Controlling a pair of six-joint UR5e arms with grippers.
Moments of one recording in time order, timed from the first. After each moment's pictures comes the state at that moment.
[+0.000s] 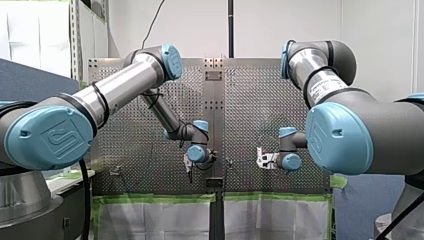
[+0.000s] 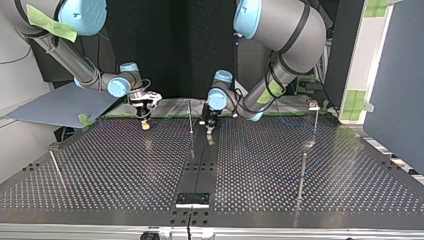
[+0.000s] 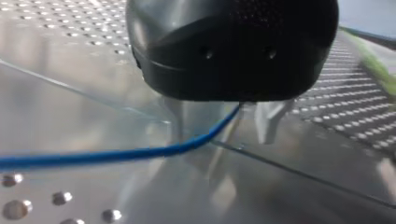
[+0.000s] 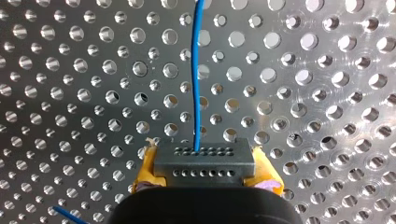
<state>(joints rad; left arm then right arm) -0.46 -2.58 -1.27 -2.65 -1.73 -1.83 1.83 -0.55 1.38 -0.69 1.32 1.53</state>
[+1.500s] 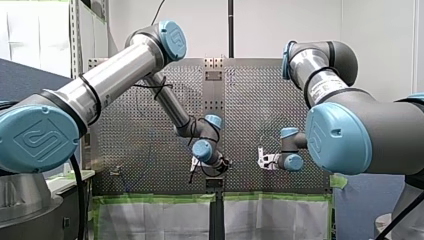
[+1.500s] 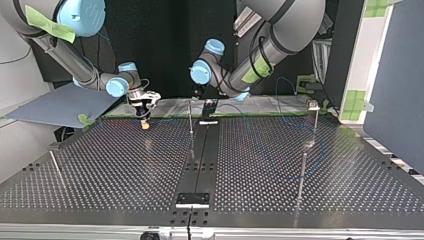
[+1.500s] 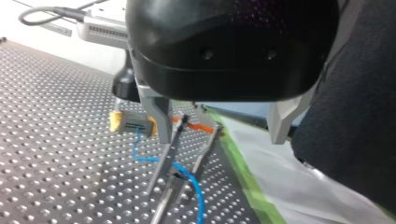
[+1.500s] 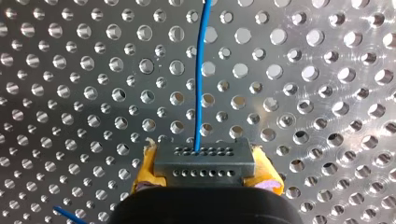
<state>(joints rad) -0.62 -2.46 -1.47 -2.77 -1.73 -1.61 1.82 -0.54 1.38 -0.69 1.29 1.53</state>
